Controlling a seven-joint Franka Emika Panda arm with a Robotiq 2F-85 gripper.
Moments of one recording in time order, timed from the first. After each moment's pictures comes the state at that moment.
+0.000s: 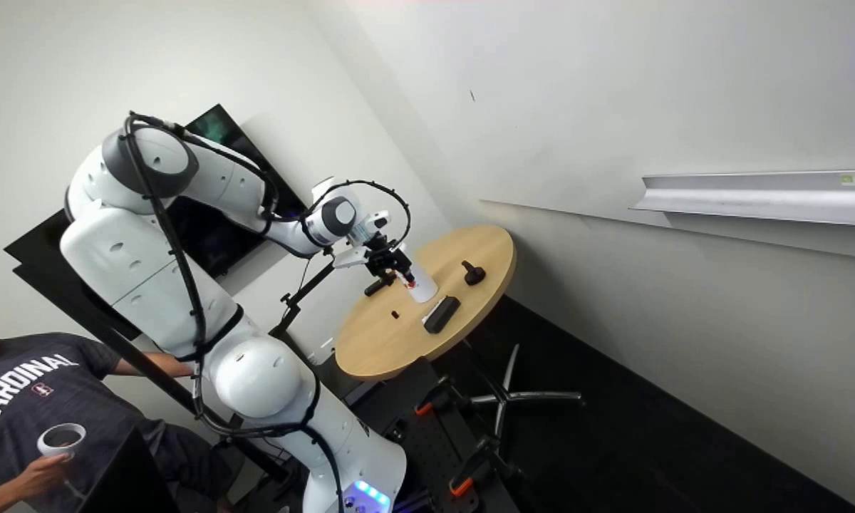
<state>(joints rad) 0.41 0.00 0.52 -2.48 0.03 2.51 0.31</state>
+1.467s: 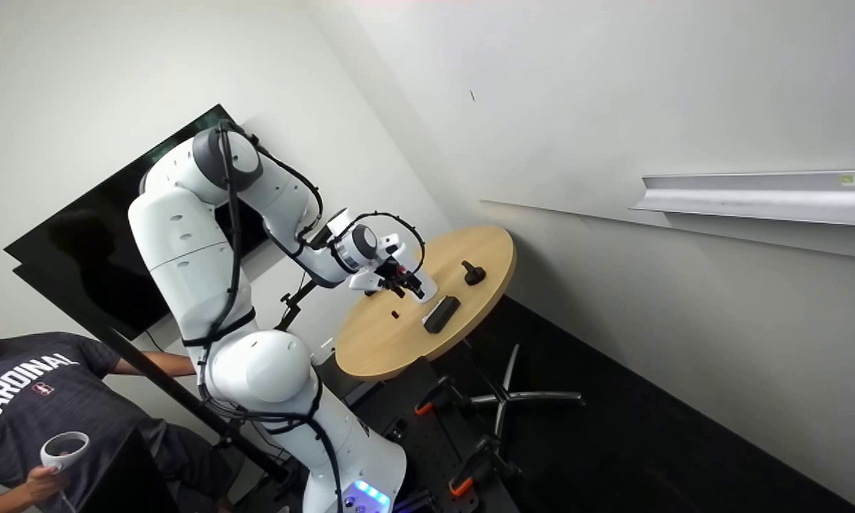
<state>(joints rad) 0.65 0.31 0.32 -2.41 -0.30 2.84 0.72</state>
